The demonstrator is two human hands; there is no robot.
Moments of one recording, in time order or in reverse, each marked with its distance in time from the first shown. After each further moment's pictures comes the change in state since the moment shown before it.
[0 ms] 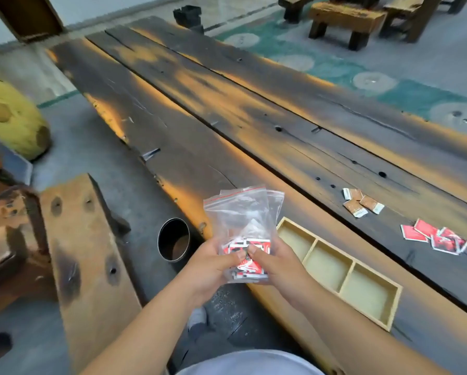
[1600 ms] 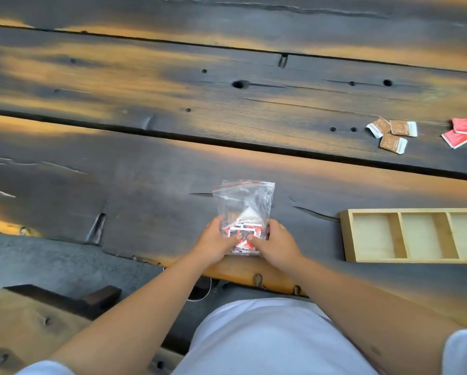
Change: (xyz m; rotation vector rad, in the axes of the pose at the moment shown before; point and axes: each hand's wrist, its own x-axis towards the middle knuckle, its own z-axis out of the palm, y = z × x) left_hand 0.349 0.080 -0.225 1.072 -0.283 -0.238; right_hand 0.321 0.097 0.064 -0.410 0.712 0.511
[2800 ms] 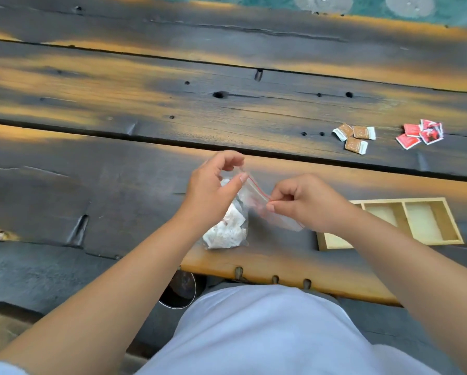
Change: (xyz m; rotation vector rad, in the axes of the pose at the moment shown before) left_hand -0.095 0.147 -0.026 -0.049 0.253 0.698; right_hand -0.094 -0.084 -0.157 -0.219 -0.061 -0.494
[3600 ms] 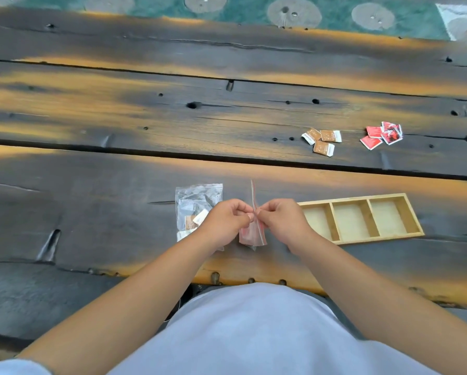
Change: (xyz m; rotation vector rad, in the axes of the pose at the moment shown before) left_hand -0.010 -0.020 0.094 -0.130 -0.354 -0.487; right_hand -0.011 0.064 0.040 0.379 0.325 0.501
